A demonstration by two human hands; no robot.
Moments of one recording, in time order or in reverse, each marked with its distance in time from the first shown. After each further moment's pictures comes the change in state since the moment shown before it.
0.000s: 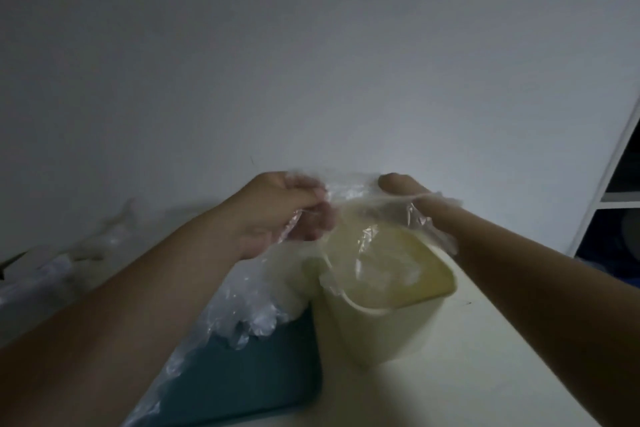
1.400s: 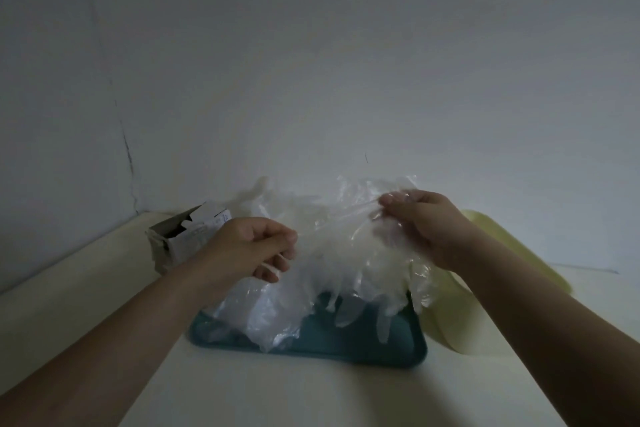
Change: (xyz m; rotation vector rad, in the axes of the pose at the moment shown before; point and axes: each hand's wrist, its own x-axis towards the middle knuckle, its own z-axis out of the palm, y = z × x) left_hand -0.152 -0.075 -0.177 0.164 0.286 0.052; right_hand -0.096 -0.130 0.098 1.068 -0.331 -0.102
